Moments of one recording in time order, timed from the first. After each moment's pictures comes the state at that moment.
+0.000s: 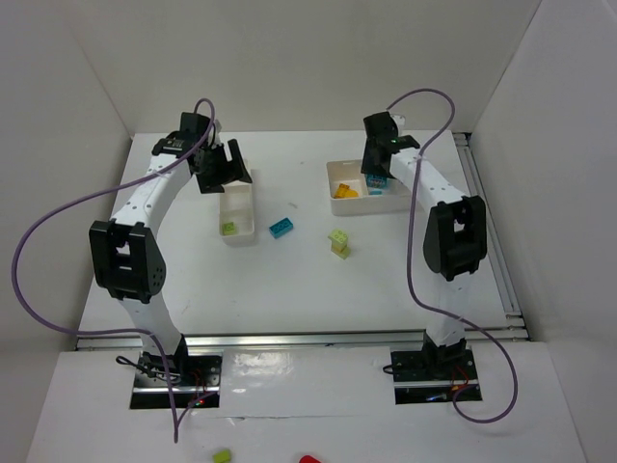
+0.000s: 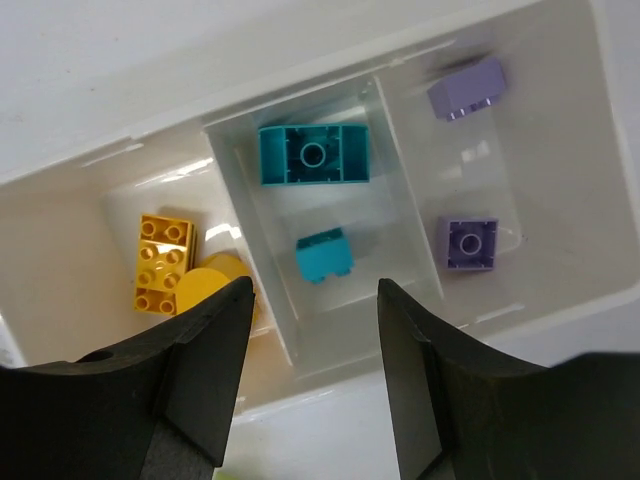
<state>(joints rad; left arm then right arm) -0.11 1.82 1.67 -0.80 0.21 -0.43 0.27 2.02 1.77 -0.66 0.36 0.40</state>
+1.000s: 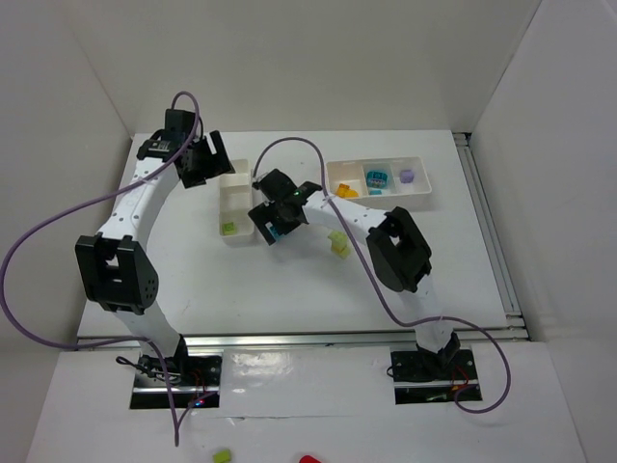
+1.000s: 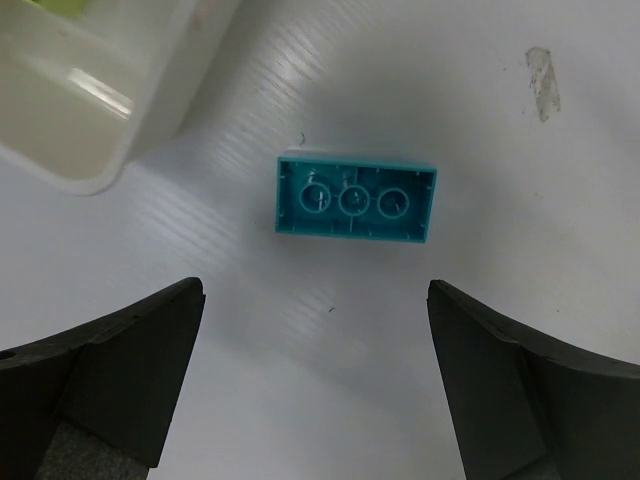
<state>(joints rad) -0.08 1.72 1.65 -0.77 0.05 -0.46 0.80 2.16 1.79 -0.61 0.08 0.12</state>
